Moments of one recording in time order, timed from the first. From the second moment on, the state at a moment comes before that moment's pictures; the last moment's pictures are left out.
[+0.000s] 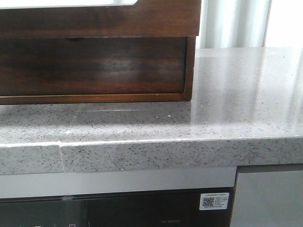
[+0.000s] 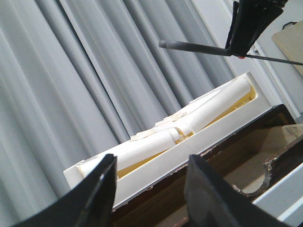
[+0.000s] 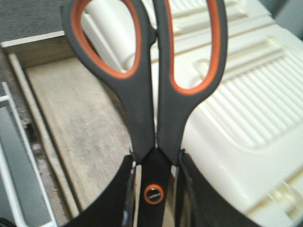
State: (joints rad) left arm -0.29 0.19 -0.32 0.75 -0.27 -0.31; right arm 0.56 1.57 -2.05 0.24 1.15 -0.58
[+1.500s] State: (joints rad) left arm -0.29 0.19 -0.32 0.75 -0.27 -0.31; right arm 0.71 1.85 -2.05 0.20 1.15 -0.69
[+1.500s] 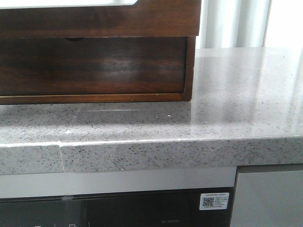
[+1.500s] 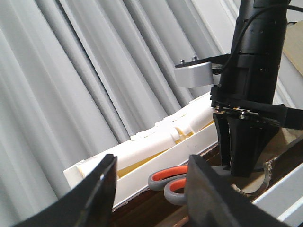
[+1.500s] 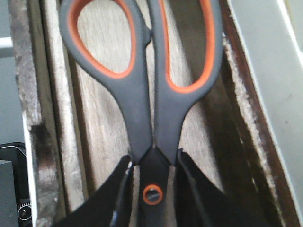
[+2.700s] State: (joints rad) left arm -0.29 0.00 -0.32 0.62 0.04 -0.31; right arm 0.71 1.65 -2.05 0.12 1.17 -0.59
